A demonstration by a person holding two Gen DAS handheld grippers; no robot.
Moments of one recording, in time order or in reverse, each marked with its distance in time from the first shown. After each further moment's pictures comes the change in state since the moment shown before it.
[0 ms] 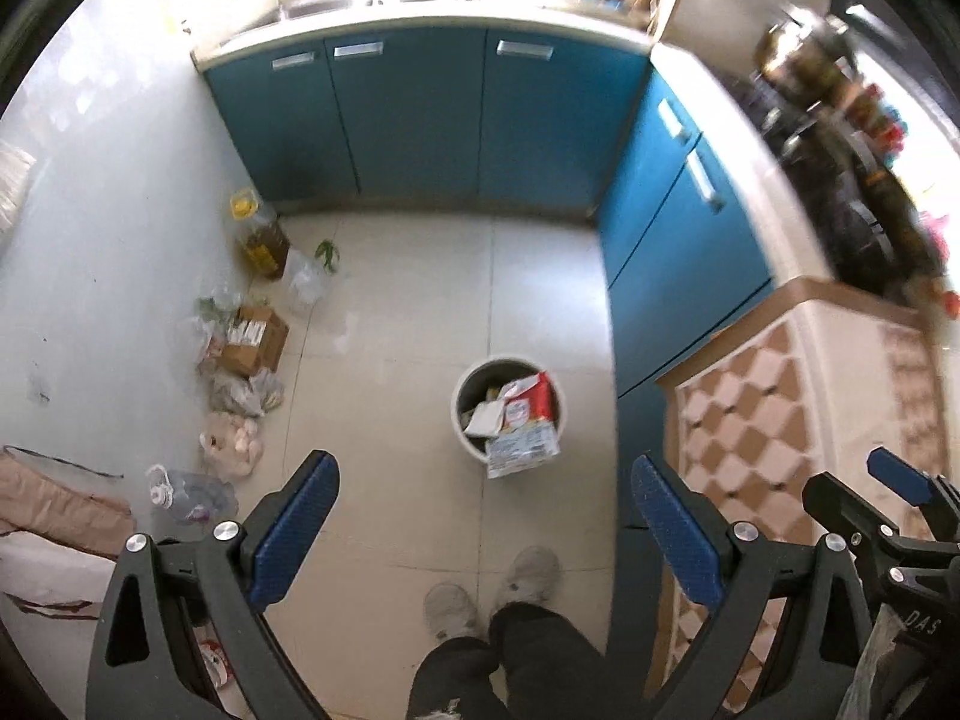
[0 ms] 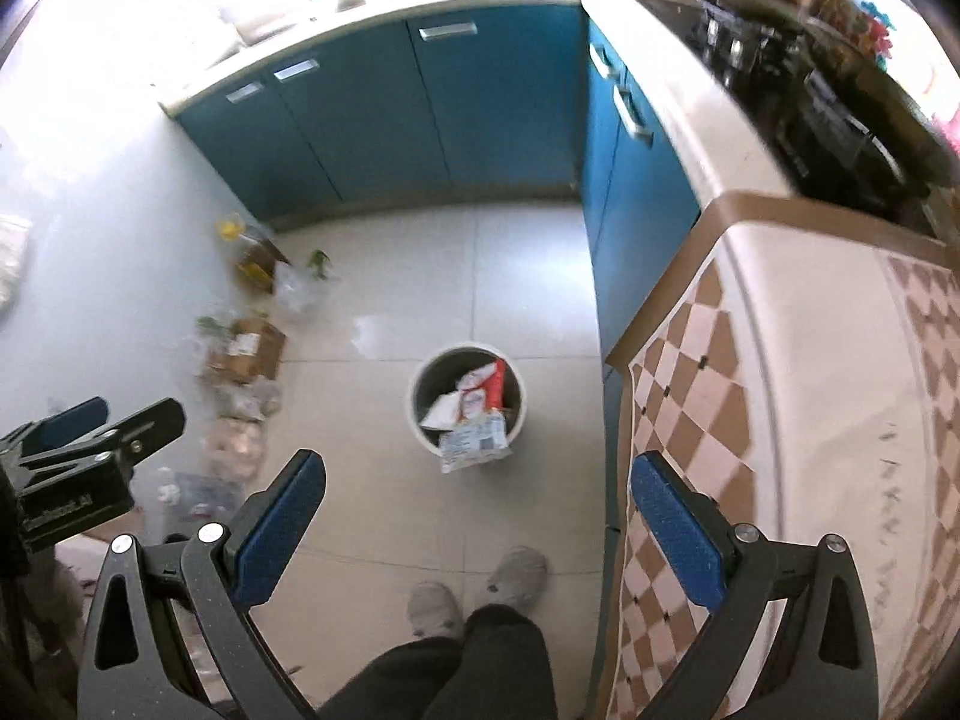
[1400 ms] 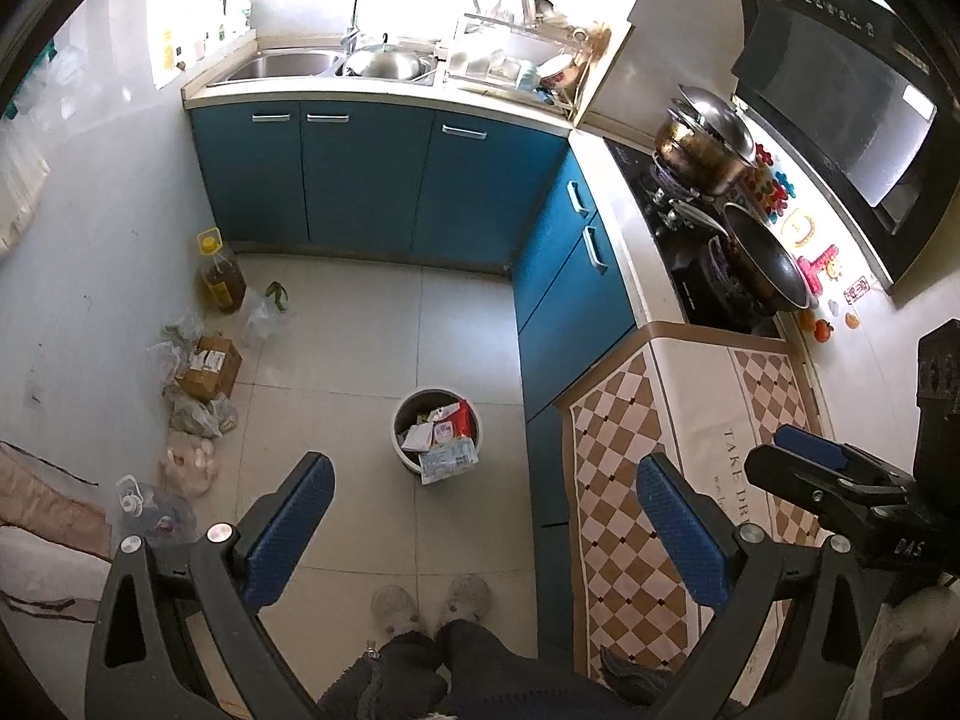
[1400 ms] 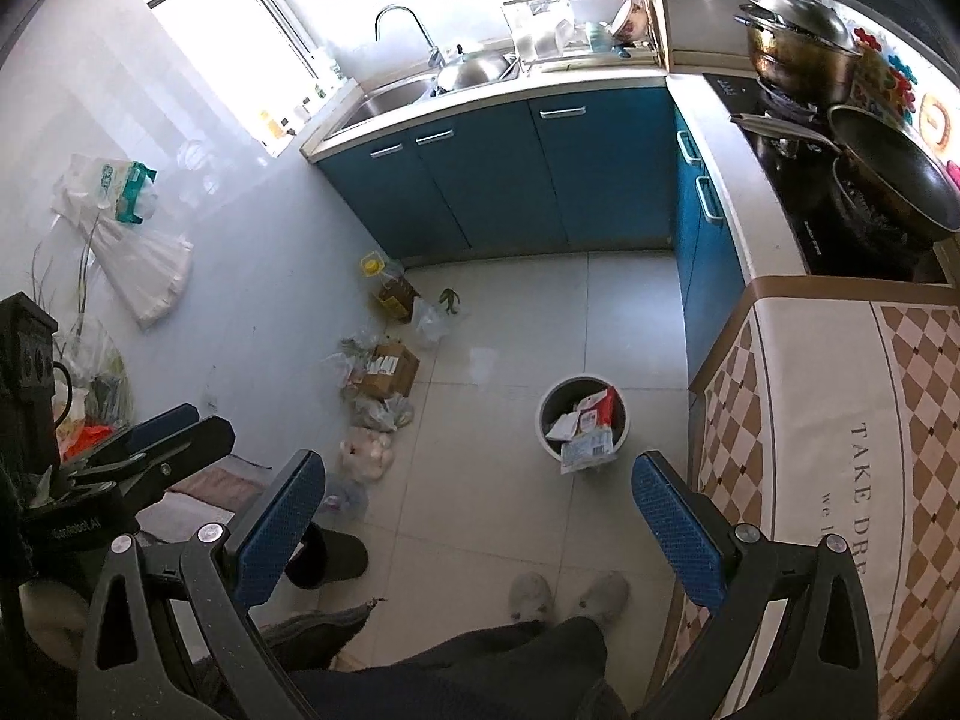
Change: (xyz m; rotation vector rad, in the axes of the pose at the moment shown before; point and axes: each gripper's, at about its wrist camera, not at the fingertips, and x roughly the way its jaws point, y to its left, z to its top) left arm -0.170 0.032 -0.029 -0.010 -0.106 -0.211; right arm -0.203 0.060 -0.026 -0.047 -0.074 0.242
